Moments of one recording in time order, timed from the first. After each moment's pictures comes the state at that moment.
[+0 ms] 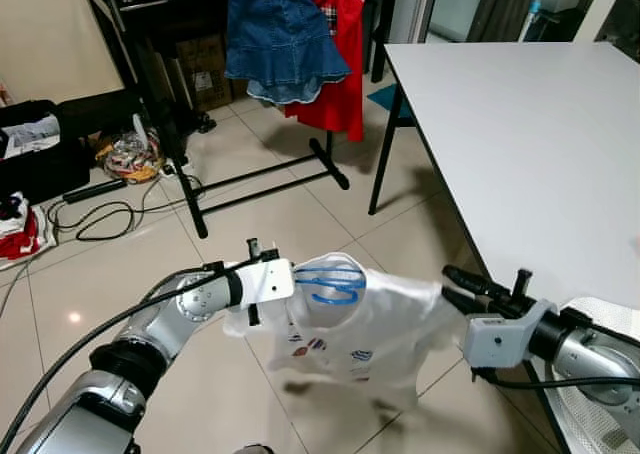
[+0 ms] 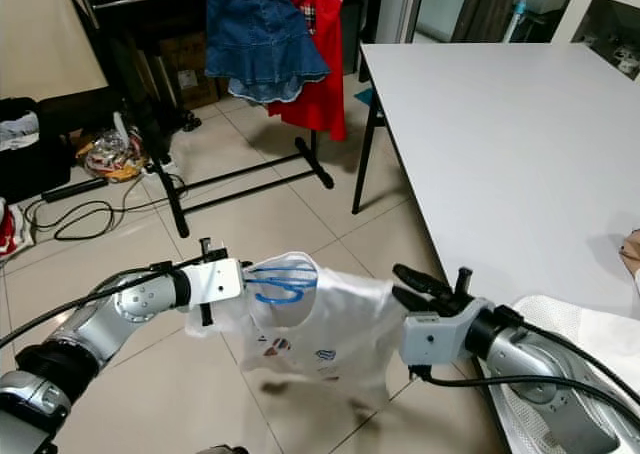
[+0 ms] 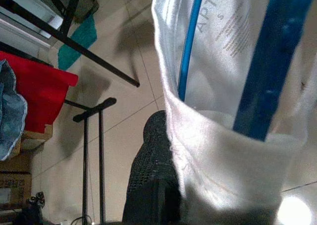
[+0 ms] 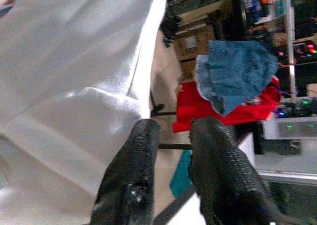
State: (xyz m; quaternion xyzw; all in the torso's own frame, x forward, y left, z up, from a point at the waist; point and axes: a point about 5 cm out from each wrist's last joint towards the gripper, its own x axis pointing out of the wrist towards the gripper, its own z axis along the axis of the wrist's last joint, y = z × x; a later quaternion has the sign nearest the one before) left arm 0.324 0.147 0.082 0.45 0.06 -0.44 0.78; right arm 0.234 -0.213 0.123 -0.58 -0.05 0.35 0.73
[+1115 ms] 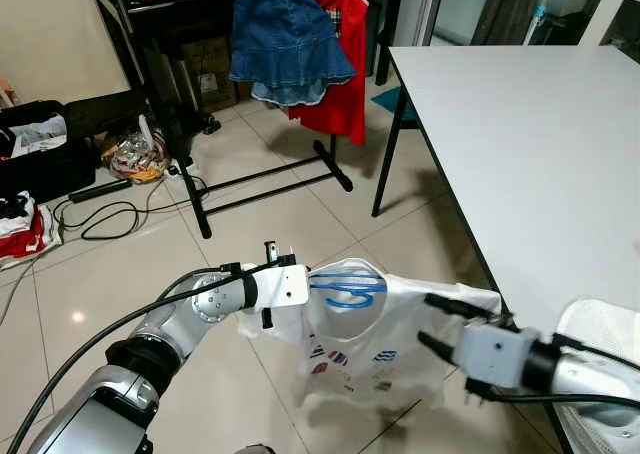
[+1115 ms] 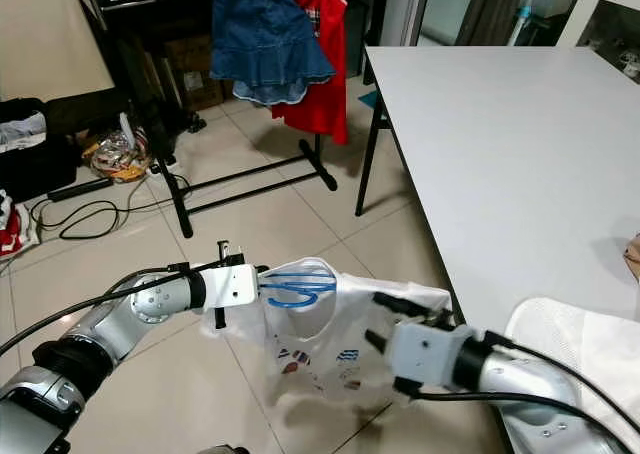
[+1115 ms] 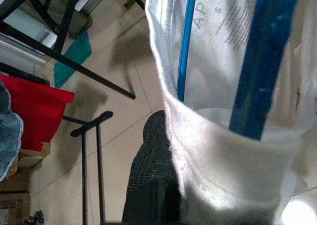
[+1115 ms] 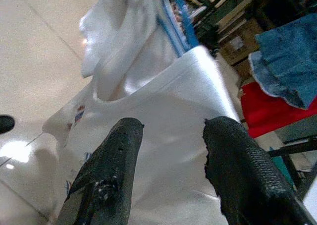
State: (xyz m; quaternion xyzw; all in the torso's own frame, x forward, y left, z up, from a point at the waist) left arm 0.322 0.129 0.079 0.45 0.04 -0.46 0.76; right arm 0.206 -0.191 0.128 -0.39 0.03 0.42 0.82
